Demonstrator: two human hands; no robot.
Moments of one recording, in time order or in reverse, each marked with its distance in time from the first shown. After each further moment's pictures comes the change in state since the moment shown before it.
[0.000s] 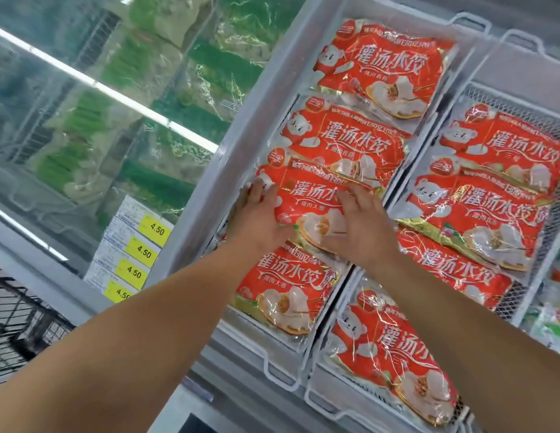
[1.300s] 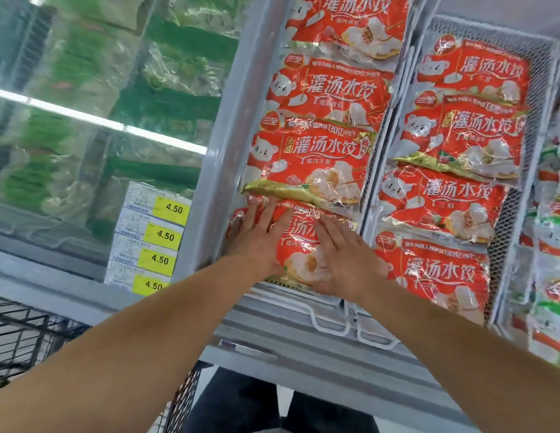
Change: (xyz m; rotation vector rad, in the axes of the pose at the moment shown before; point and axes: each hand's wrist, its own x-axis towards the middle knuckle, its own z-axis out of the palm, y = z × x) left_hand -0.066 -0.060 0.025 0.363 -0.363 0.341; right_hand -0.100 -0.063 0.103 -0.157 -0.237 0.013
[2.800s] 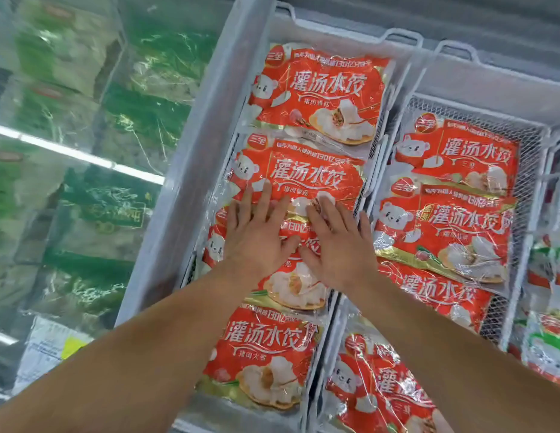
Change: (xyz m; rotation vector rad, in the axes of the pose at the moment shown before) left_hand 0.152 0.044 -0.110 -0.018 0.421 -0.058; right_hand 0.119 0.103 -0.117 0.091 0.270 0.121
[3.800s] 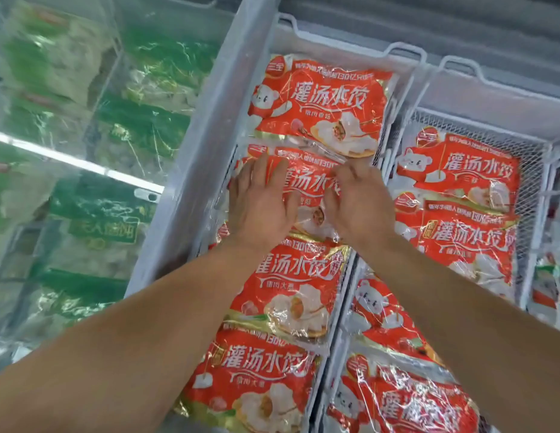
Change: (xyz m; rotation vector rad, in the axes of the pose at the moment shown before) left_hand 0.052 0.001 -0.040 -0.187 0.305 -0.051; right_hand 0.065 0.015 -0.058 0.100 0.387 0.054
